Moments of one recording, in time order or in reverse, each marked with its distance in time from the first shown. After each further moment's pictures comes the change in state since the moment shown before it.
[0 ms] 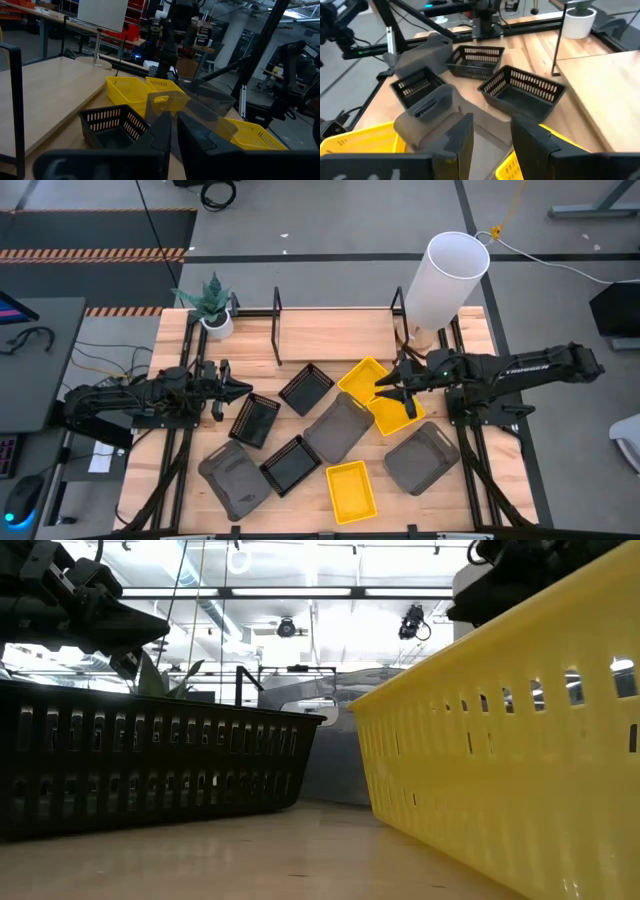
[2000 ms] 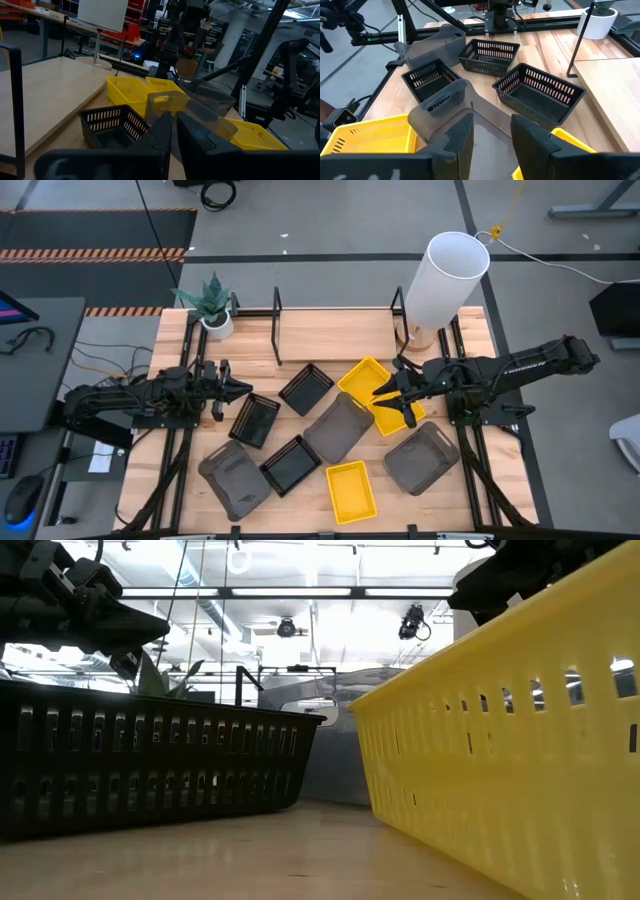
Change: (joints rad) left arm 0.000 0.000 0.000 0.000 0.000 0.000; right arm 0.113 0.056 0.039 -0.011 0.075 -0.005
